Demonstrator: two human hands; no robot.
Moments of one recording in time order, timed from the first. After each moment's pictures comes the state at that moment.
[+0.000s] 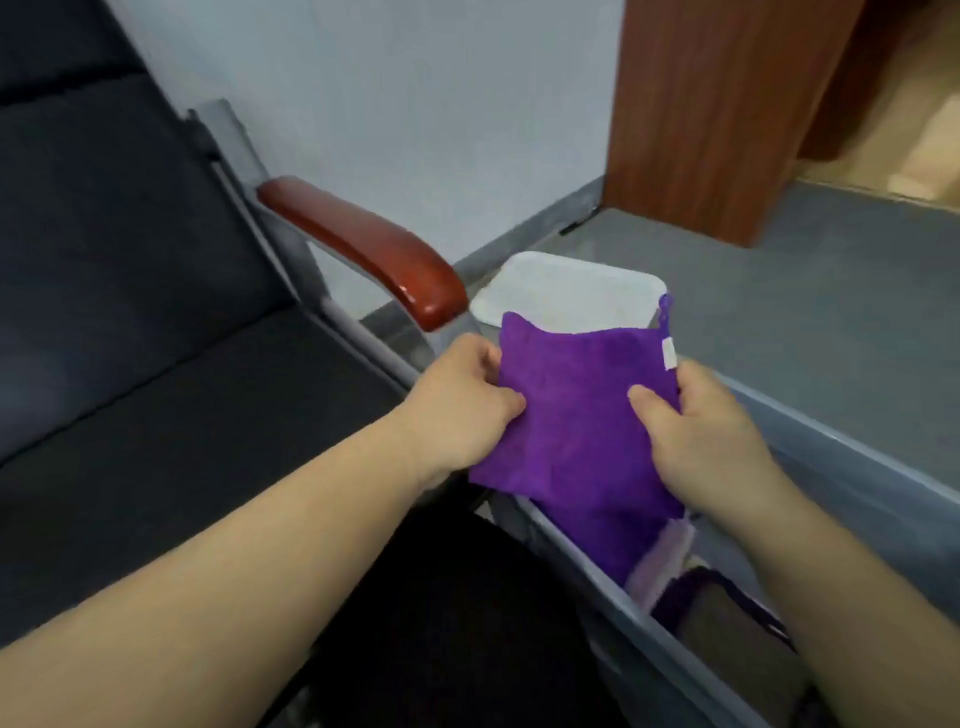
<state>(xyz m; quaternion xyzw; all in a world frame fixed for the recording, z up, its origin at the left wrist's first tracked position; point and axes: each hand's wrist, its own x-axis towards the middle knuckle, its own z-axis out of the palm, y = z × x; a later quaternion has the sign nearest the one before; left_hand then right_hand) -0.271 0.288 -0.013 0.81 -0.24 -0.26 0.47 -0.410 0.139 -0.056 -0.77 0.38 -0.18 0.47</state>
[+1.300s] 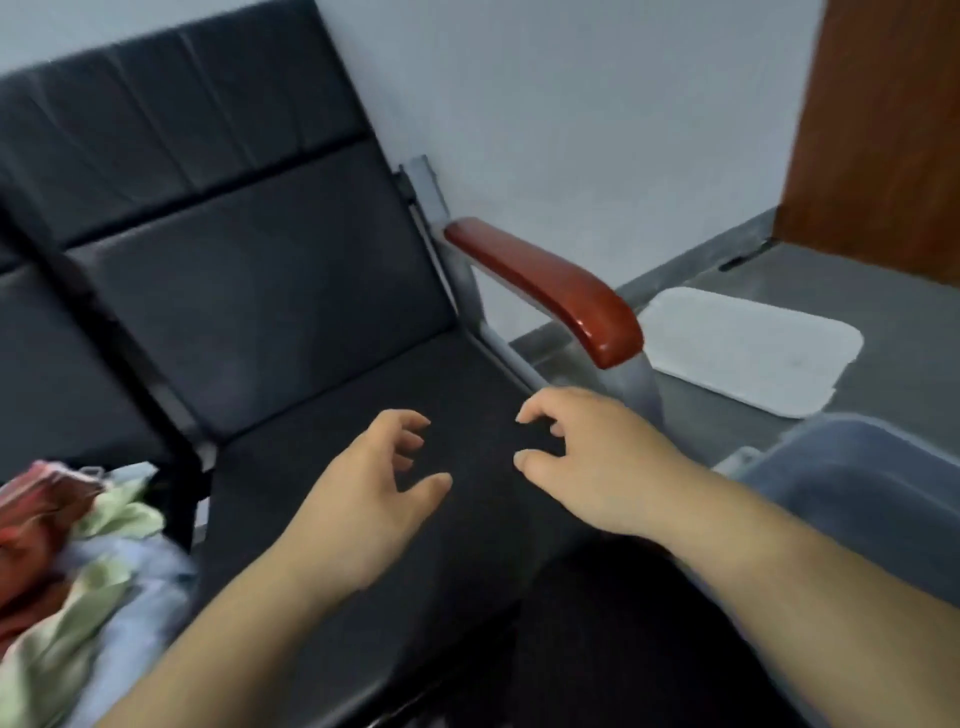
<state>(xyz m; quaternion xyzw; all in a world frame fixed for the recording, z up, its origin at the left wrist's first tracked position) -0.250 0.463 0.005 0.94 -0.20 -0.04 0.27 -0.309 0.242 -0.011 -0.93 0.06 -0.03 0.37</state>
